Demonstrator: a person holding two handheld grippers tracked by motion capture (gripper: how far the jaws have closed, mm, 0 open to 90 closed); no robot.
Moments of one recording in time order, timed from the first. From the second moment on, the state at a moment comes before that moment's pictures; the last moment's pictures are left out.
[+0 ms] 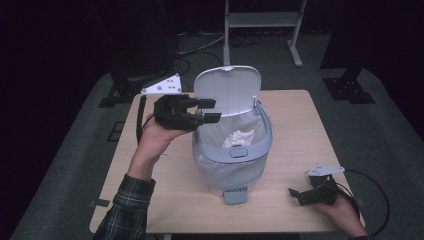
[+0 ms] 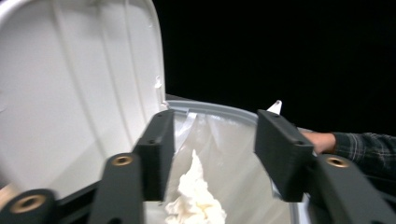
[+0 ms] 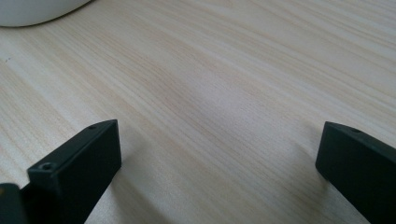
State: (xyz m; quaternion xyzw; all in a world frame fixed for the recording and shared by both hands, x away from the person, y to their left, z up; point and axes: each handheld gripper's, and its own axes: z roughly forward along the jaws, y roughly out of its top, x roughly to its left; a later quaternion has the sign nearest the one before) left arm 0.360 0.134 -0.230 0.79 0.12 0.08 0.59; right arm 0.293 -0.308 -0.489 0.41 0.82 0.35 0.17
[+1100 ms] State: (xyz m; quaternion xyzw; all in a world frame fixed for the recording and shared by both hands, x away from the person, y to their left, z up) left arm 0.400 0.192 -0.232 0.76 0.22 0.16 0.59; right arm 0.293 -0.308 -0.489 0.42 0.82 0.35 0.17
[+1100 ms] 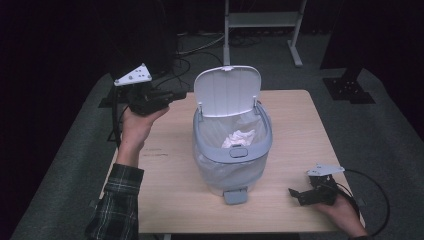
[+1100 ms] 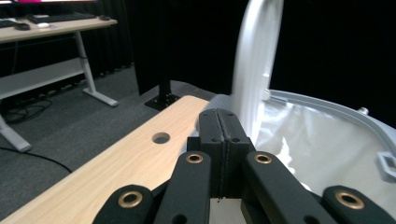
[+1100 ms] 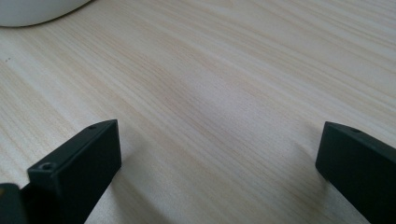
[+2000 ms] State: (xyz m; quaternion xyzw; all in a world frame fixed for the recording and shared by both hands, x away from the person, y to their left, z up) left arm 0.425 0.167 -0.234 0.75 0.20 0.14 0.62; right arm 0.293 -0.308 -0.489 0.42 0.82 0.35 0.17
